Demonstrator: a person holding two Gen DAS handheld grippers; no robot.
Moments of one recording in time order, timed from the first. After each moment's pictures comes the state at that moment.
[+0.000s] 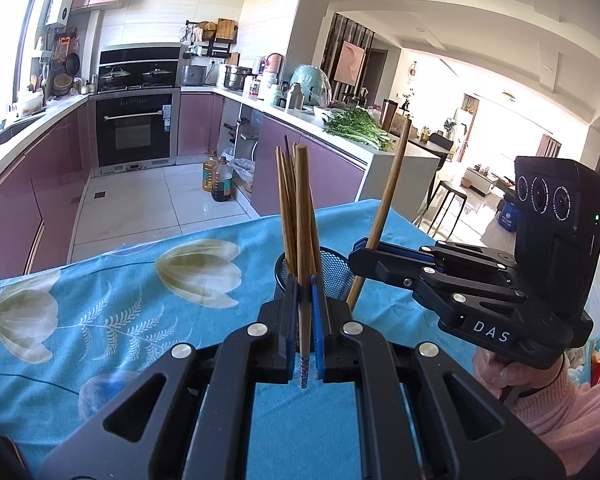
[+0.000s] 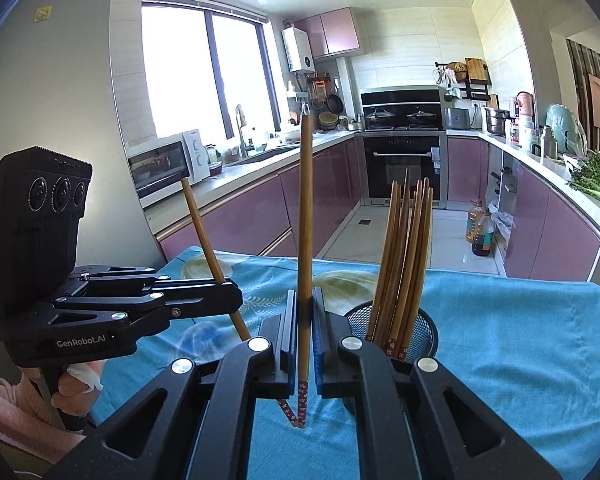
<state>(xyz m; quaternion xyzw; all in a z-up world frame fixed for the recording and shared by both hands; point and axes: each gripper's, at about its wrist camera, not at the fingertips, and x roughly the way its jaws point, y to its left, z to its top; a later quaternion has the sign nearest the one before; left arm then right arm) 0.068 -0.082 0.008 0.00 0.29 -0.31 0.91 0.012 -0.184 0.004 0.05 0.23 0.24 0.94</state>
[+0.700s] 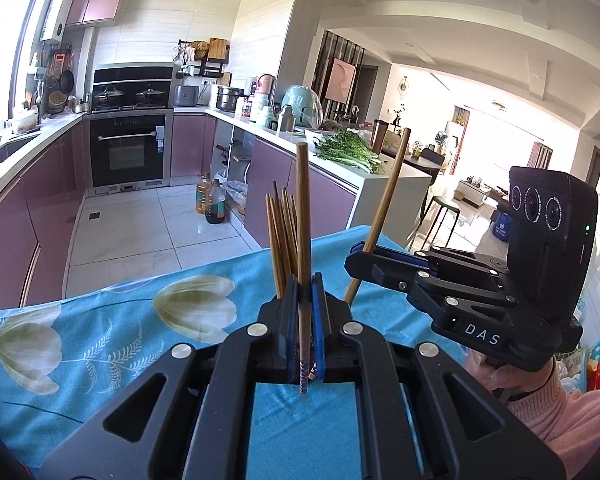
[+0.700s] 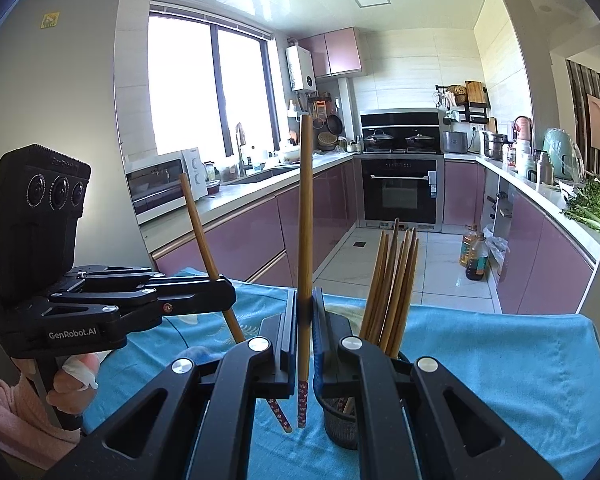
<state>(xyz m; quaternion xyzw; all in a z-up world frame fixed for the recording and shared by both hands) 0.069 -0.089 0.043 -0.01 0.25 -0.32 0.91 0.020 -0.189 0.029 0.04 0.19 0.23 0.95</state>
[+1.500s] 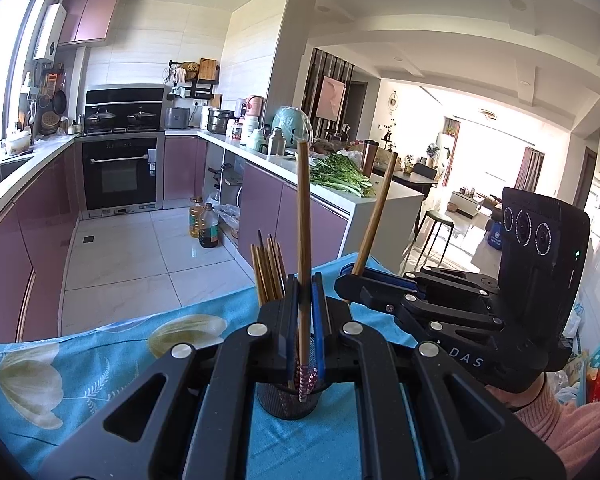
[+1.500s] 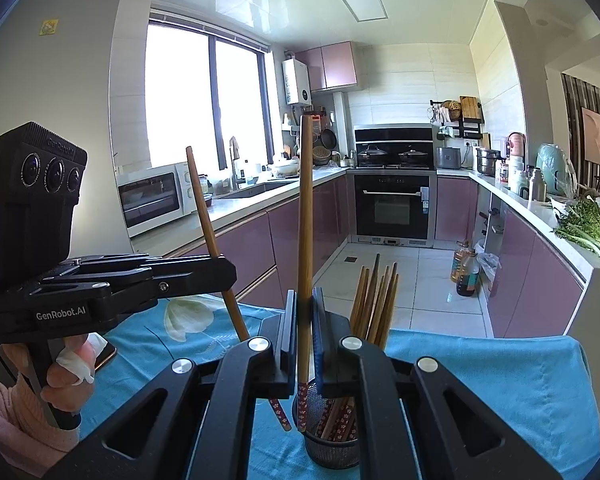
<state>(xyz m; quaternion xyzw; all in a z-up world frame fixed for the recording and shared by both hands) 0.067 -0.100 0.070 -0.01 0.21 -0.33 0.92 0.029 -0.193 0.044 0.03 0.17 0.22 0.96</state>
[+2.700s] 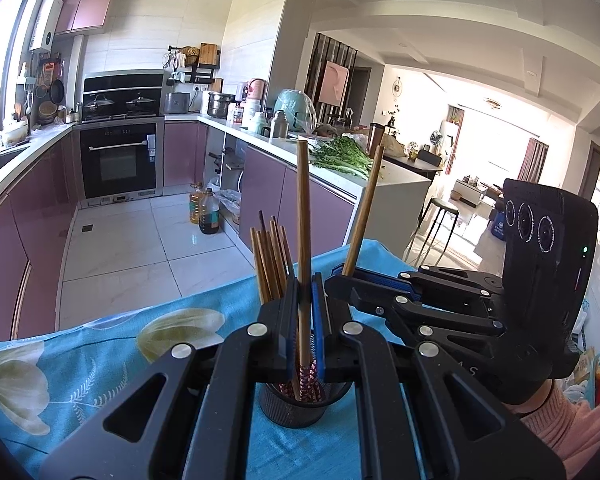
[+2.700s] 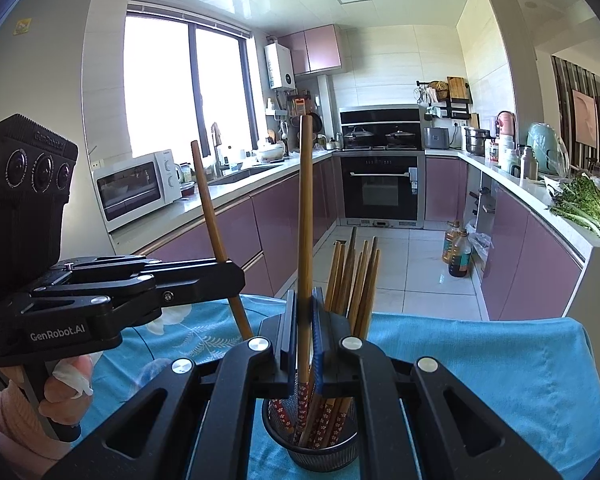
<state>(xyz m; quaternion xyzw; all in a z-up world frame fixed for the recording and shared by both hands) 0.085 -0.107 0.070 0.00 0.24 -0.33 0.91 0.055 -0.192 0.029 0.04 0.21 0.20 0.96</state>
